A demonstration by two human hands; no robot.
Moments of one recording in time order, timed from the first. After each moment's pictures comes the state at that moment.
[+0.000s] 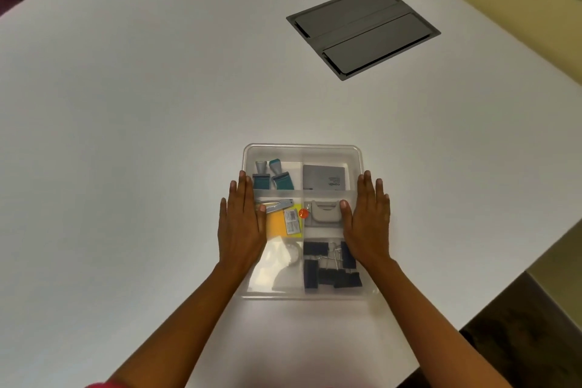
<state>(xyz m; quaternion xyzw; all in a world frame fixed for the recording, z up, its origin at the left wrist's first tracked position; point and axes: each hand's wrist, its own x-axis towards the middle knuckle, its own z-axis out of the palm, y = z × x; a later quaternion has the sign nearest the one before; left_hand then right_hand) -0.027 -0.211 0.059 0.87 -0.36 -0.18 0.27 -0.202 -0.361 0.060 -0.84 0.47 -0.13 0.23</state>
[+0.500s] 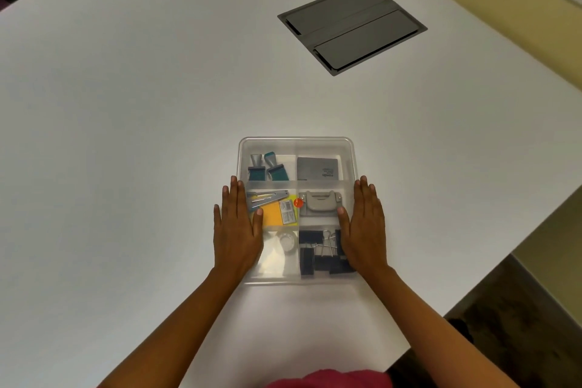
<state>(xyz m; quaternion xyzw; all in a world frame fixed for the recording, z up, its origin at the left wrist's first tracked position) -0.040 -0.190 0.049 0.88 -0.35 -0.17 0.26 -0.228 -0.333 0.053 -0.83 0.47 -0.17 0.25</state>
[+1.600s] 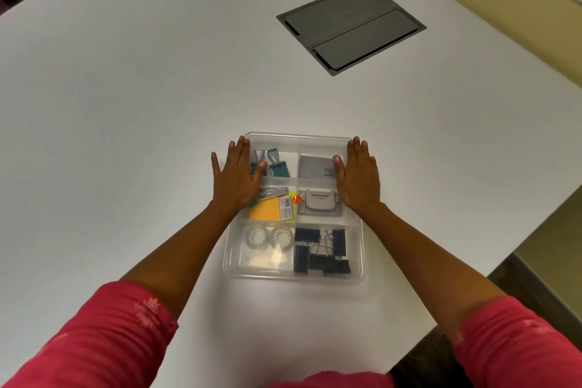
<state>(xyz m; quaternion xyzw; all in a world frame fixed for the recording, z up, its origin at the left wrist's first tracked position) 0.033 -0.260 0.064 0.88 -0.43 -0.14 0.13 -0.167 -0.411 0.067 -0.85 0.49 -0.07 0.20</state>
